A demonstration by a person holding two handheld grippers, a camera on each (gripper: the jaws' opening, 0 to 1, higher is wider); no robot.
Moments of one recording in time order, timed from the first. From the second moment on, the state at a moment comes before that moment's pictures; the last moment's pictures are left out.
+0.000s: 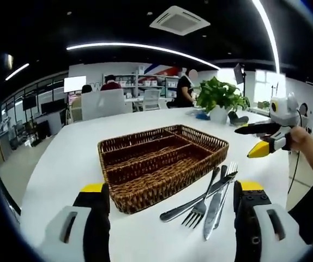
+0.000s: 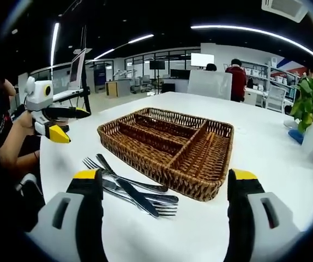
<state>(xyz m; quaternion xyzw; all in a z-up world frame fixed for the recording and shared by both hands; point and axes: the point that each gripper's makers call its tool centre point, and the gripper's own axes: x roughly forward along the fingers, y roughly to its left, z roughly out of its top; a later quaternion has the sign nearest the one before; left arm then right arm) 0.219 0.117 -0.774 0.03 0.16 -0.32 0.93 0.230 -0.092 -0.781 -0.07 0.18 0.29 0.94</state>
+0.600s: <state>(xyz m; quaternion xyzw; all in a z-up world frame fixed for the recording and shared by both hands) 0.189 0.110 -0.829 -0.05 0.25 -0.32 0.91 0.227 -0.097 -0.786 -0.05 0.18 0.28 0.94</state>
